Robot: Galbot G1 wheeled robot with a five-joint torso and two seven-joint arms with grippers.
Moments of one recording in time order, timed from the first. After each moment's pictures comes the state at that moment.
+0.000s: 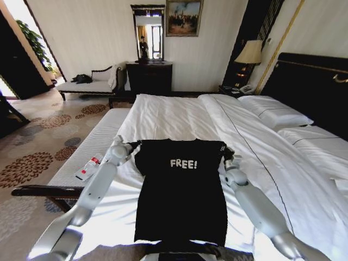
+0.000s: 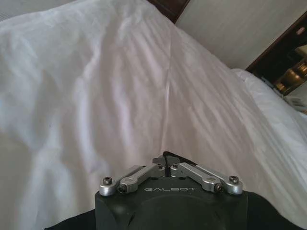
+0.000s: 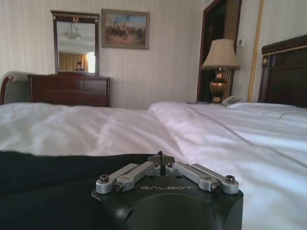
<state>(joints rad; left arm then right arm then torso) 0.49 -1.17 -0.07 -1.28 -1.31 0.48 -0.38 -0.75 1.03 0.13 1.24 0.59 0.11 0.32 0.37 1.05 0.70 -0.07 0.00</state>
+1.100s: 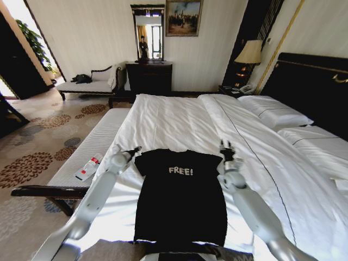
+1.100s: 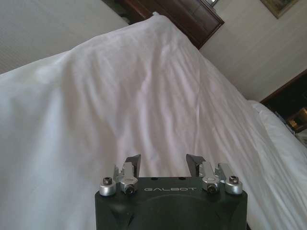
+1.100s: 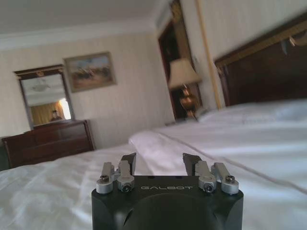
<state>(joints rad) 0.85 -1.07 -0.37 -1.64 -1.40 0.48 -0.48 -1.06 1.03 0.47 1.58 0.79 0.13 0.32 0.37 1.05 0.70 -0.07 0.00</state>
